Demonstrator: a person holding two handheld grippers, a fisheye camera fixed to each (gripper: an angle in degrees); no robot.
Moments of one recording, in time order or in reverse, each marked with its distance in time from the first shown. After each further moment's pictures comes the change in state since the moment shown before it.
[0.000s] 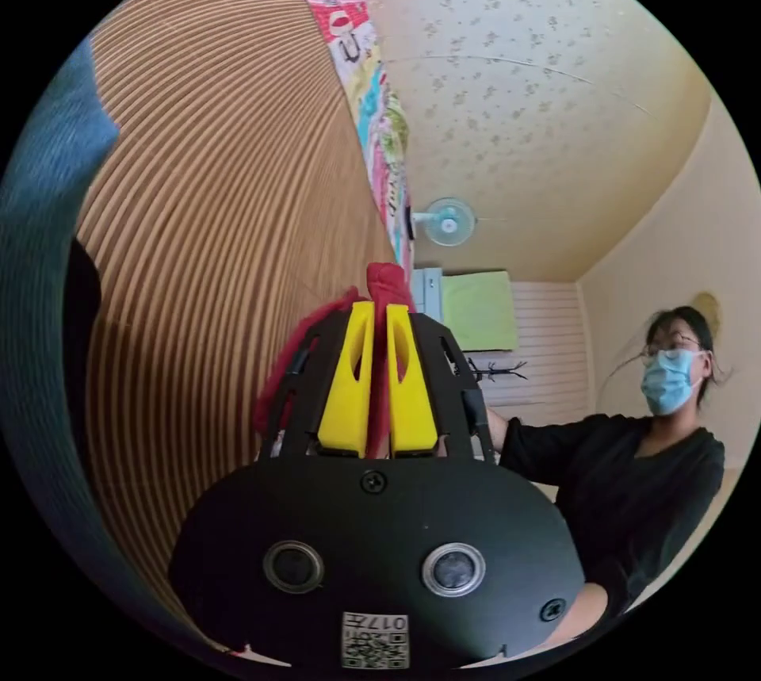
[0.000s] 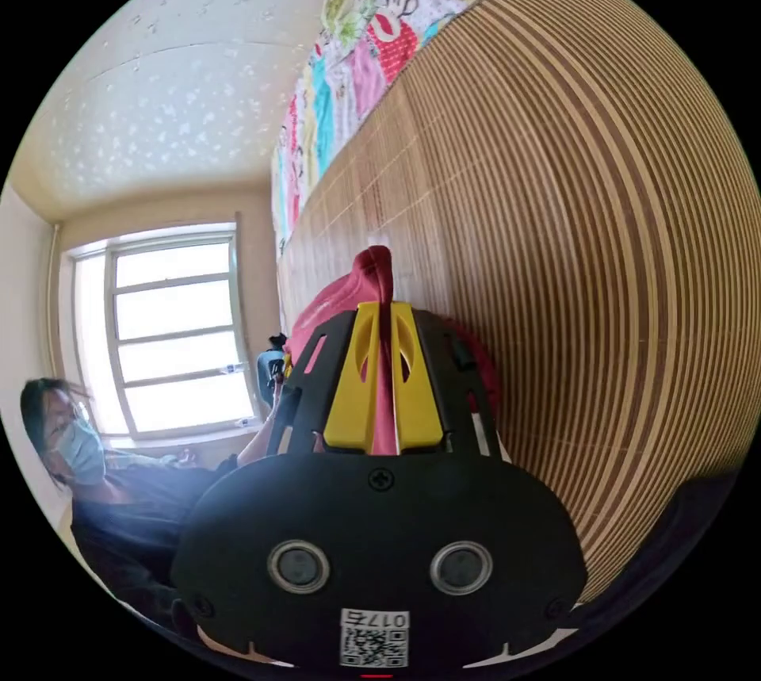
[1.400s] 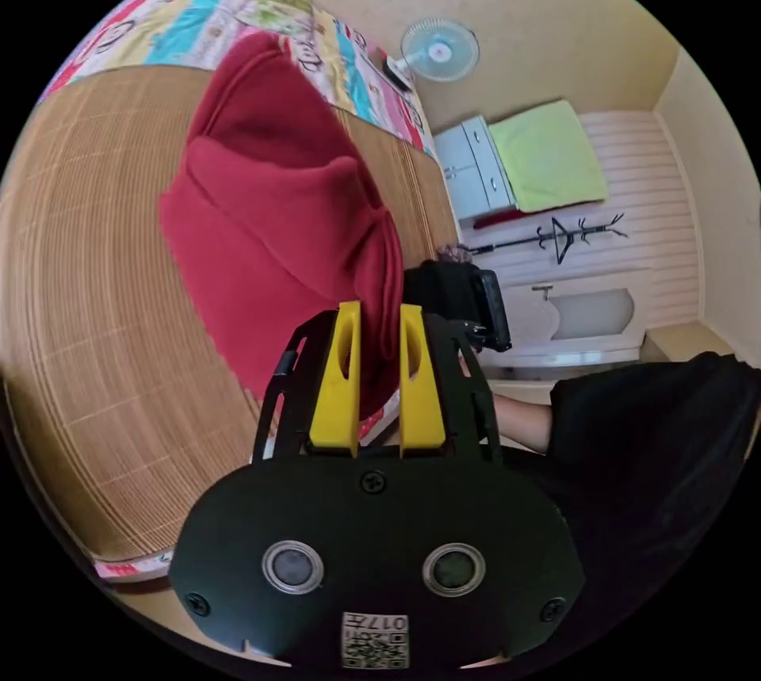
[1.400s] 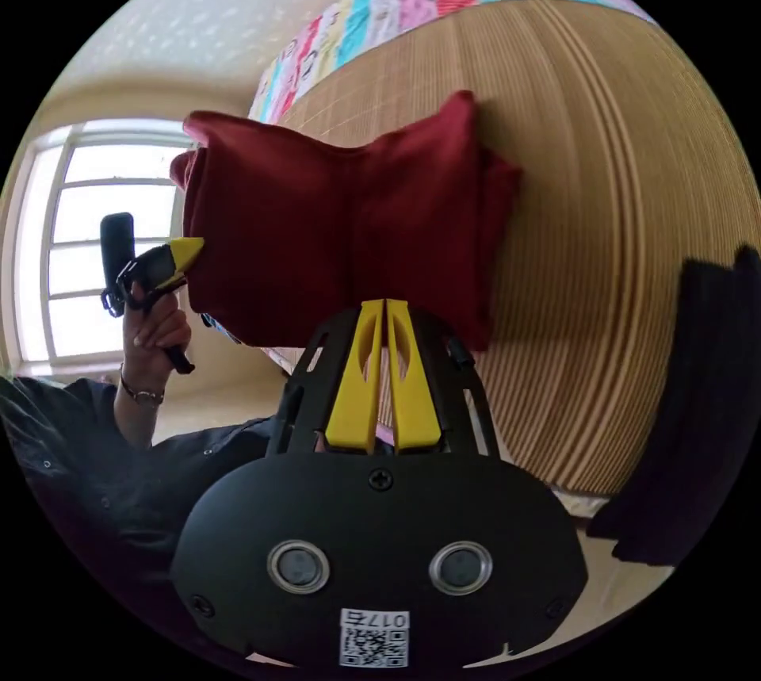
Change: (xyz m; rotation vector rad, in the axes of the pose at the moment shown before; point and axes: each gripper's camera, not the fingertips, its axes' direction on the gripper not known) left arm 0.183 0.133 0.318 -0.458 -0.378 0.316; right arm -0.023 0.193 -0.003 -0.078 0.265 -0.150
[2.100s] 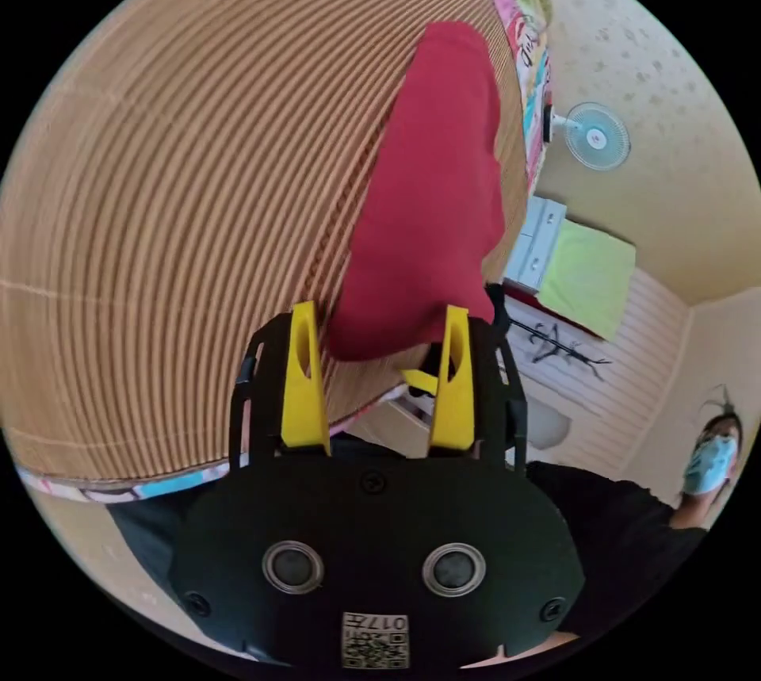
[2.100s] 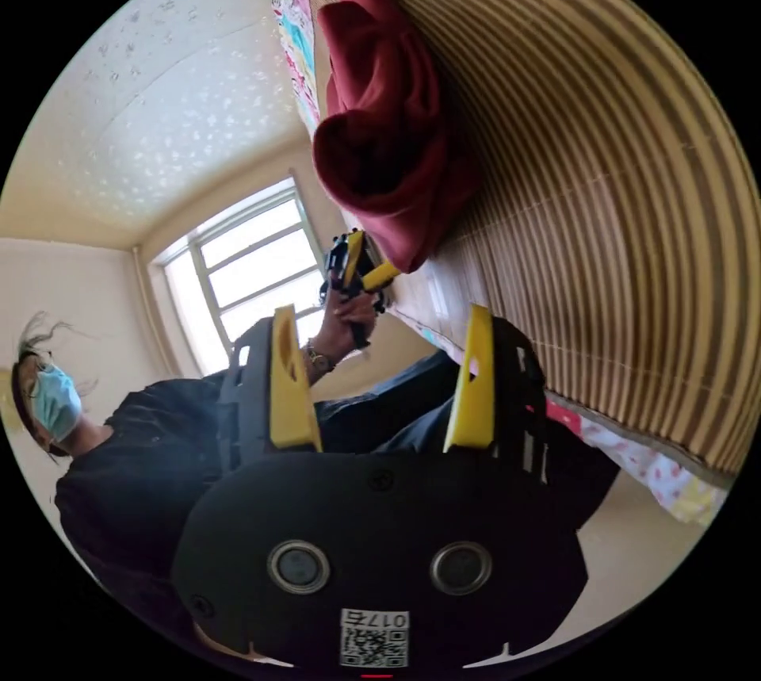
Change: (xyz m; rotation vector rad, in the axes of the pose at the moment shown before) left arm -0.214 0.099 0.089 0.007 0.261 -0.621; right arm 0.137 0.033 -0.010 -0.153 -0.780 0.269
